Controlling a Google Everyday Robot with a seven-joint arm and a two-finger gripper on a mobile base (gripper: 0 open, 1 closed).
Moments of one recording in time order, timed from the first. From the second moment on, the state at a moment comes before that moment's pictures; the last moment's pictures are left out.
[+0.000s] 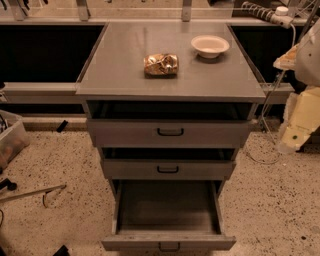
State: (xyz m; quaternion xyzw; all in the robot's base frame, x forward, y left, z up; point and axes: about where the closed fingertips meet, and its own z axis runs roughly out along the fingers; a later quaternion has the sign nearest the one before) arm 0.438 -0.217 0.976 -0.60 0.78 -0.03 0.16
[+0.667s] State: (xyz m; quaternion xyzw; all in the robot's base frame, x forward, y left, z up) arm 0.434 -0.217 0.961 -0.61 0.78 -0.04 0.16
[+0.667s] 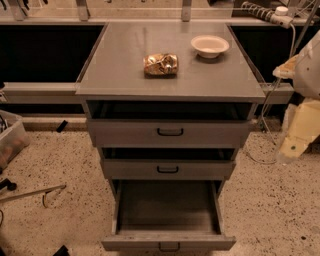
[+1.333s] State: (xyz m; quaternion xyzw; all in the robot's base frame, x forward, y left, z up) arm 0.408 -0.218 0.845 -0.59 0.79 0.00 0.18
